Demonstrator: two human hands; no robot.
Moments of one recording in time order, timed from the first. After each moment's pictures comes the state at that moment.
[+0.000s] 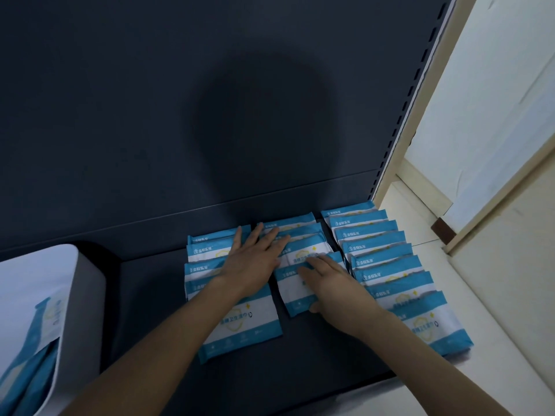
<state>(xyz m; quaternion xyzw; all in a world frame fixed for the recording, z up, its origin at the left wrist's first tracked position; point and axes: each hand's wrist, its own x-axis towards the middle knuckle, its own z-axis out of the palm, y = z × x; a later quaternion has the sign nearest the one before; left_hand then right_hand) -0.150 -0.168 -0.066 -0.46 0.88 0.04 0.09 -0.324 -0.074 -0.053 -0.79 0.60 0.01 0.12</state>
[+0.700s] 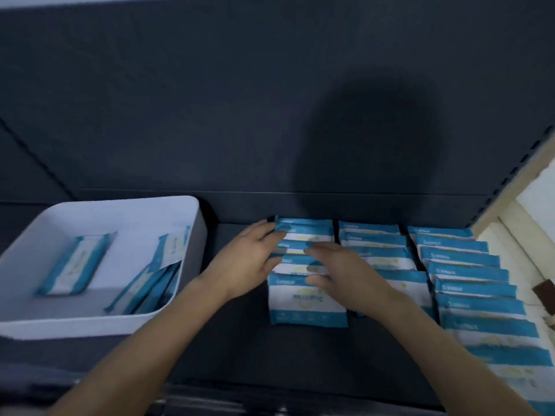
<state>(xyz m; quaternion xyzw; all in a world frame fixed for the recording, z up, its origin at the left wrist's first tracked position) -0.017 -0.093 -0.012 -0.54 0.83 0.05 -0.11 -0.230 -0.097 -0.005 -0.85 0.47 -0.08 0.23</state>
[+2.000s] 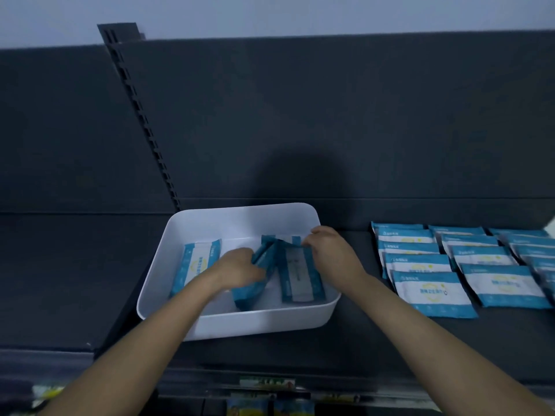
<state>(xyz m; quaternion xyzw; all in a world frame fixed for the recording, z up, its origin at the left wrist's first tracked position) 0.223 -0.050 0.013 -0.71 0.64 0.30 -0.02 0.027 -0.088 -0.022 -0.82 0.53 -0.18 0.12</state>
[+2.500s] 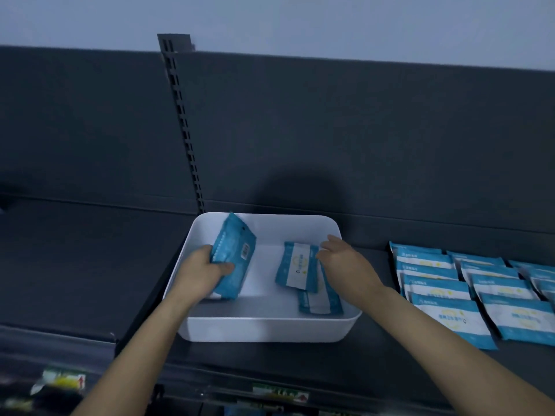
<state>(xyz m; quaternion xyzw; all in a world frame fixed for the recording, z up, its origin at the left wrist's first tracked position) 0.300 -0.017 0.003 -0.73 0.45 0.35 -0.38 0.040 -0.090 -0.018 -0.88 0.47 -0.09 0.01</state>
